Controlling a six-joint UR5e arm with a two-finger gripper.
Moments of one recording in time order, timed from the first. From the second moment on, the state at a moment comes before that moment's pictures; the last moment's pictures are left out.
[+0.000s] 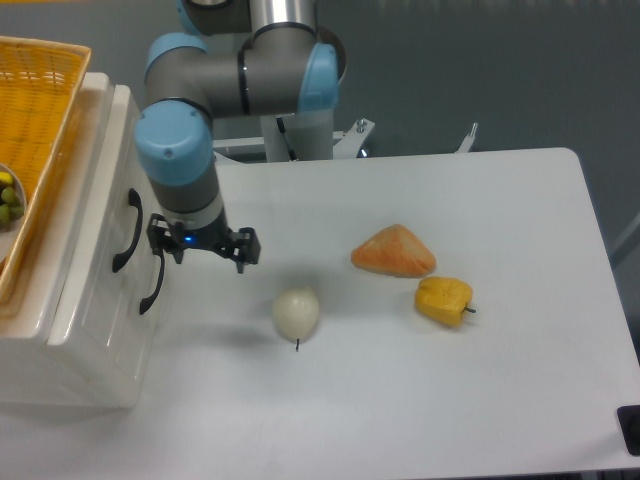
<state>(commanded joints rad) 2.20 -1.82 -1.62 -1.25 1.53 0.30</state>
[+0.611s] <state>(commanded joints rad) 2.52 -1.77 -1.64 -1.26 1.62 0.72</state>
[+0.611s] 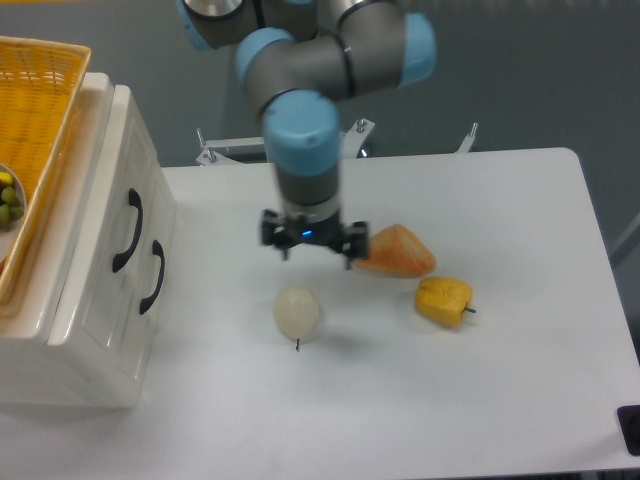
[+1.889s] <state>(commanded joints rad) 3.02 -1.70 -1.62 -1.44 1.62 1.57</state>
